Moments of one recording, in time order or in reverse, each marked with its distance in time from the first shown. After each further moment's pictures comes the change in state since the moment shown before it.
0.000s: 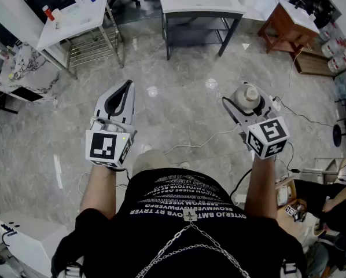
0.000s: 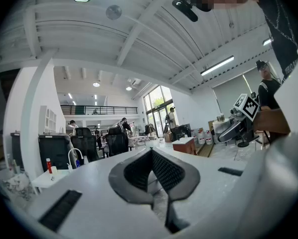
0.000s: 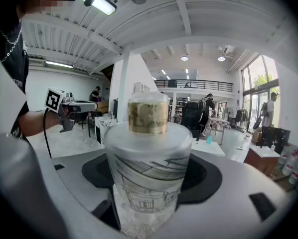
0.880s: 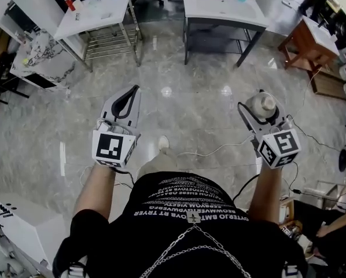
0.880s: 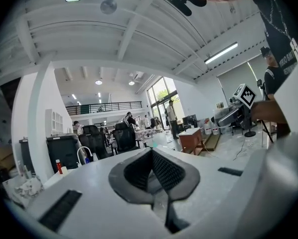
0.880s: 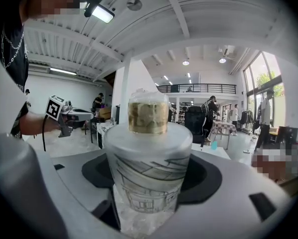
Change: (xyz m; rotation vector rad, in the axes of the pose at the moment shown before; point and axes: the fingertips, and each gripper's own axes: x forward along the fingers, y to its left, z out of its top) left arm 0.027 0.037 -0.026 0.049 0.077 0.048; right arm 0.038 -0.037 0.019 0.016 -0.071 0.023
